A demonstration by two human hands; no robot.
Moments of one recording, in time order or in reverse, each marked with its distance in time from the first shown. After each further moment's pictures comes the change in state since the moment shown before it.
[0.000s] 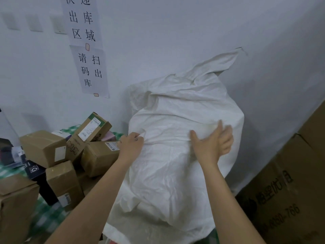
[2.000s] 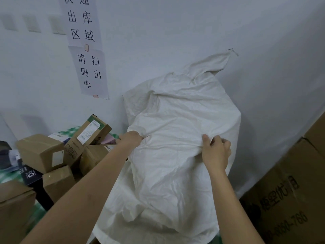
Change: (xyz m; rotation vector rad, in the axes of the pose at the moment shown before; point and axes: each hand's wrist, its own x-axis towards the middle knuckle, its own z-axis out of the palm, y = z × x) left_hand 0.075 0.005 0.008 0.347 -0.205 -0.170; right_hand 0.013 0.012 0.000 0.017 -0.167 0.077
